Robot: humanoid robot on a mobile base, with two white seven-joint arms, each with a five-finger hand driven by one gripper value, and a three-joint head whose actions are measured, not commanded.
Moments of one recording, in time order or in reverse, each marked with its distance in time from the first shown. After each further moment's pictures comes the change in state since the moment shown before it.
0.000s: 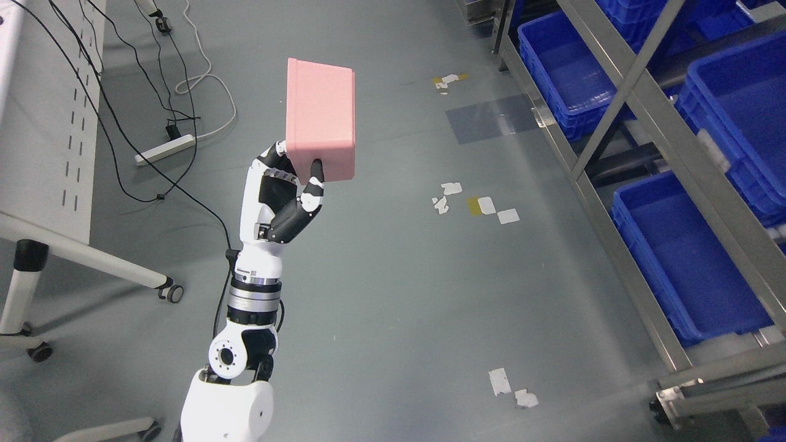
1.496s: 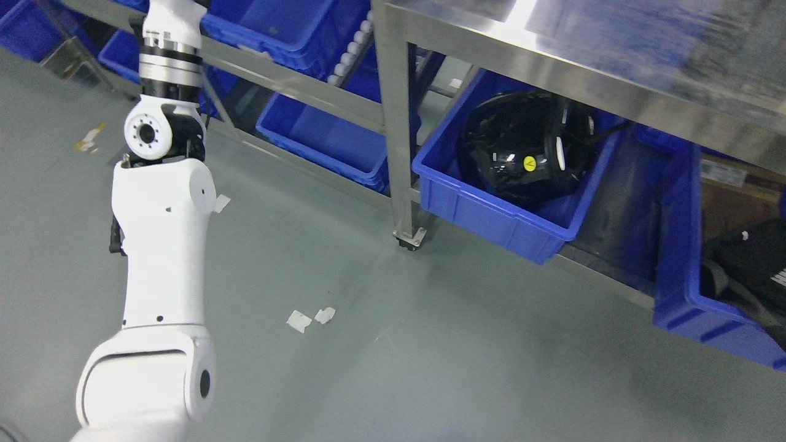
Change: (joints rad) left arm -0.721 0.003 0.174 0.486 -0.103 0.045 -0.043; right arm 0.000 0.000 0.000 0.000 0.000 0.000 0.004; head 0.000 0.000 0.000
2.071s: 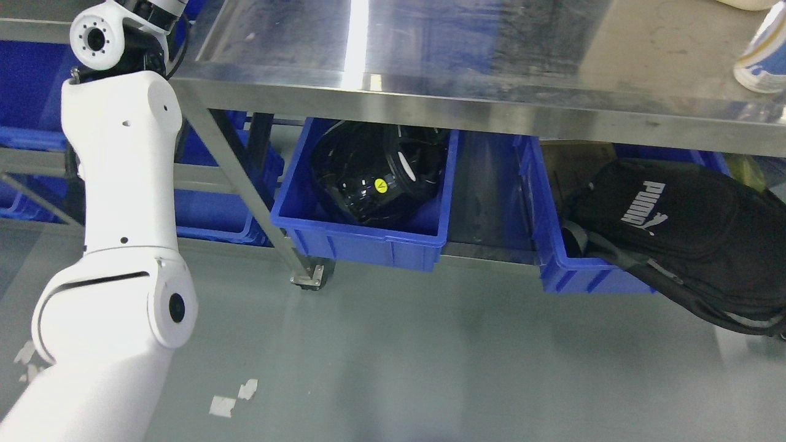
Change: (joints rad) left arm -0.305 0.004 0.178 0.258 -0.073 0.047 -0.402; right arm 0.000 0.000 0.000 0.000 0.000 0.000 -0.004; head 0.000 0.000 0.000
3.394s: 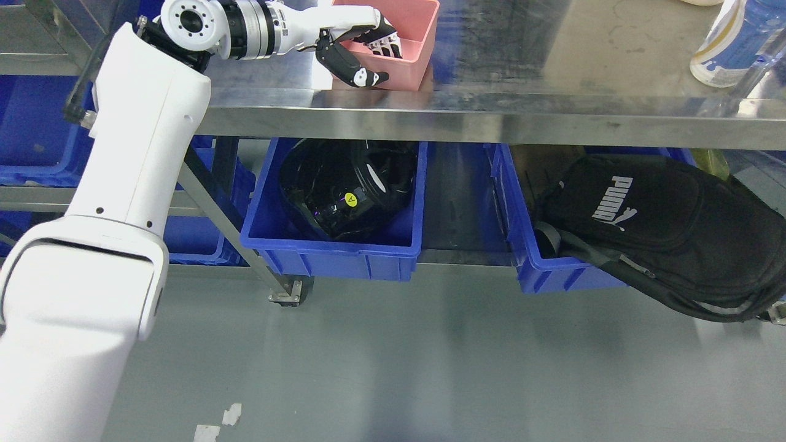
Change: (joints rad) left arm -0.122 0.060 -0.528 0.177 -0.456 0.155 -0.351; right arm 0.000 0.000 0.000 0.000 0.000 0.000 -0.001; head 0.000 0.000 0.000
